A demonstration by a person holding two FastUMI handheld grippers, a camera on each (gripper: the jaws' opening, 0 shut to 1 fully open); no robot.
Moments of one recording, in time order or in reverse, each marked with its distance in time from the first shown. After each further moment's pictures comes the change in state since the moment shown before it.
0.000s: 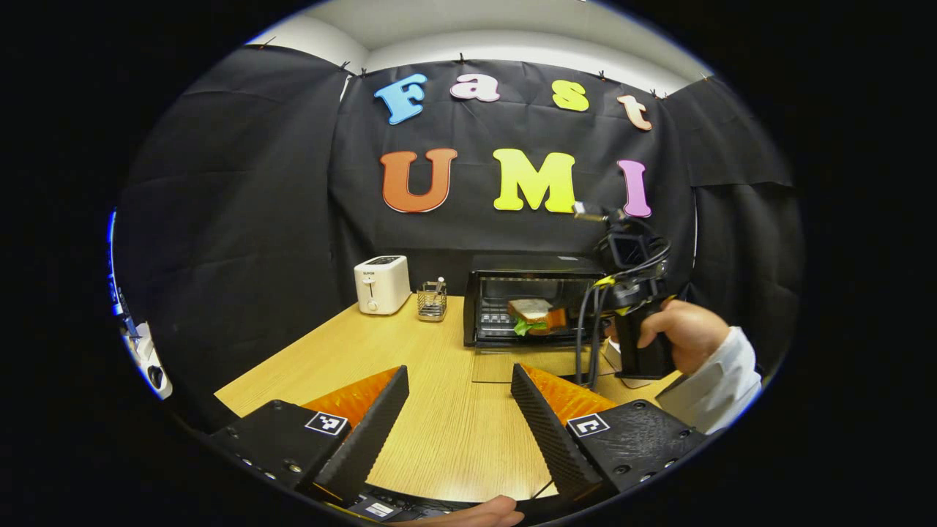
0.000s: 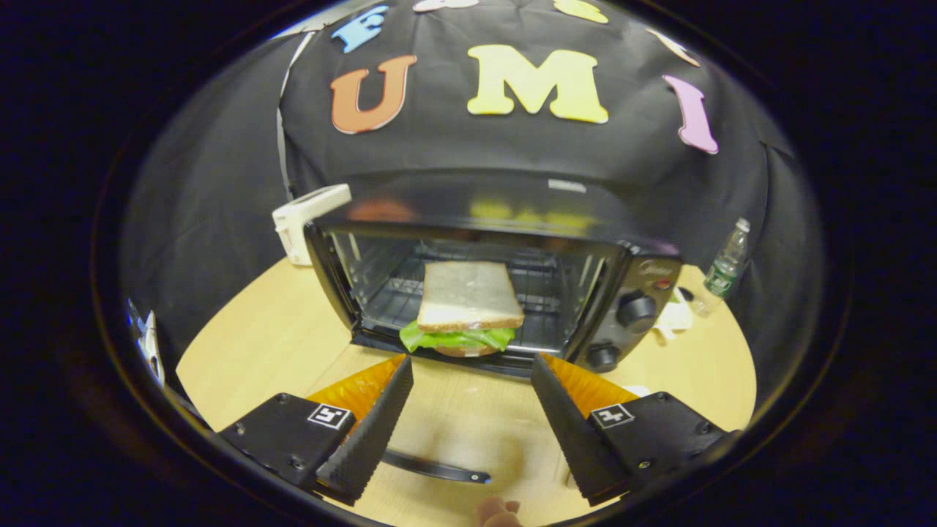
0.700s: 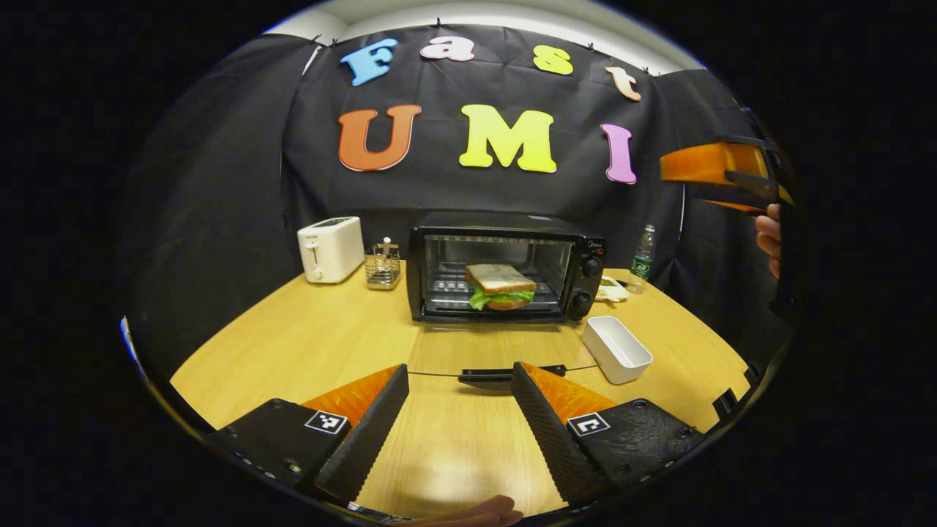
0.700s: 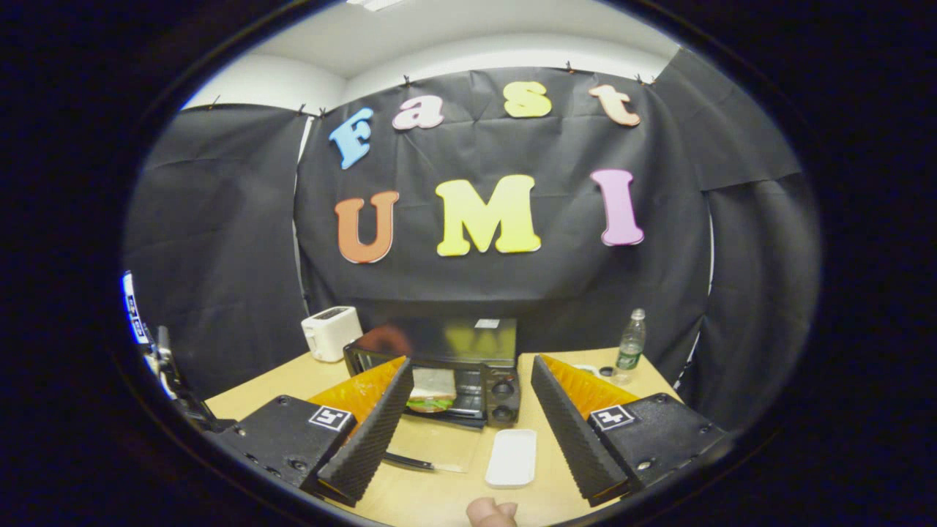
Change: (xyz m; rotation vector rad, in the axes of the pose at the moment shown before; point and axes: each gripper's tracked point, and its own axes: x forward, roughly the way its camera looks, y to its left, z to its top) left arm 0.085 -0.086 -0.044 -0.028 0.164 -0.134; right arm -0.215 -0.095 0.080 0.052 -0.438 -0.032
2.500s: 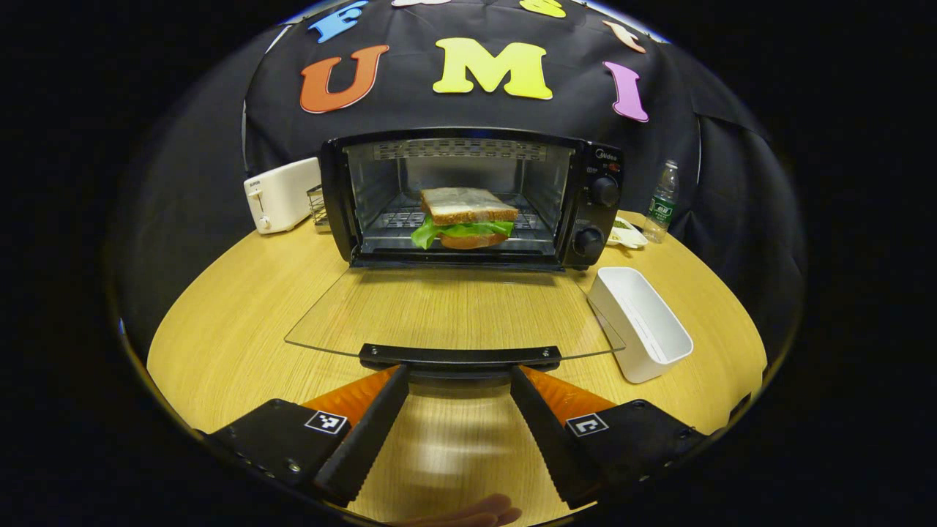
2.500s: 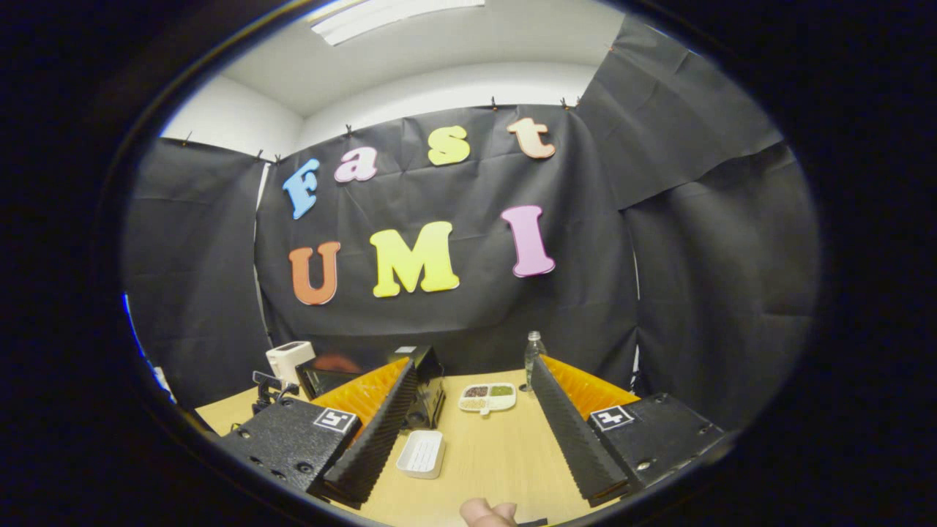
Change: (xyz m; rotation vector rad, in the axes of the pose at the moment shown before) left arm 0.096 -0.050 -0.055 0.026 0.231 0.047; right arm -0.113 -0.143 0.015 0.079 -0.152 -0.168
